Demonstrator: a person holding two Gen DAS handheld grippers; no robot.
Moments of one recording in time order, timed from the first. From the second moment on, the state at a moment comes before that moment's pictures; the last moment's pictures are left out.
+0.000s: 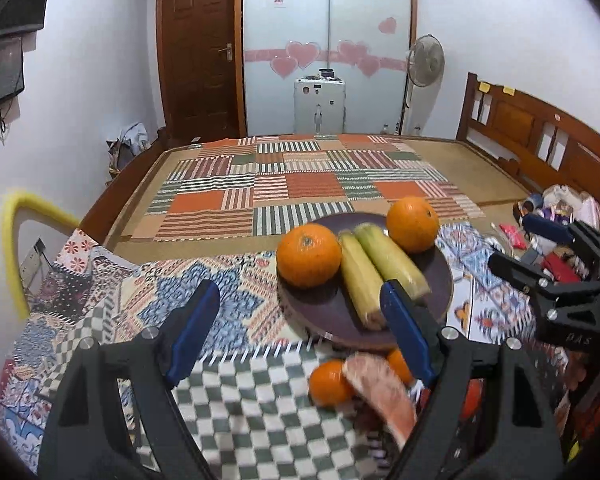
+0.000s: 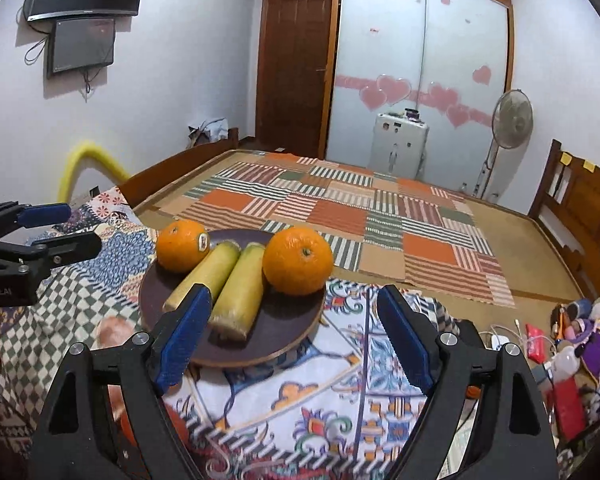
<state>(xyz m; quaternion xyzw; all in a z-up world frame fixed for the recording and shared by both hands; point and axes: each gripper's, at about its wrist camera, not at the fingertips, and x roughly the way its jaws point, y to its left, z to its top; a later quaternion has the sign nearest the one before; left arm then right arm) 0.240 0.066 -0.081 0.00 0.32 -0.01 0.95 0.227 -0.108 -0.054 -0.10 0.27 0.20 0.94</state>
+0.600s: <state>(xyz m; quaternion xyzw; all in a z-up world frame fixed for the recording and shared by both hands) 0.178 0.062 -0.129 0.00 0.35 -0.04 0.94 0.178 -0.105 -0.096 -0.07 0.31 0.24 0.92</state>
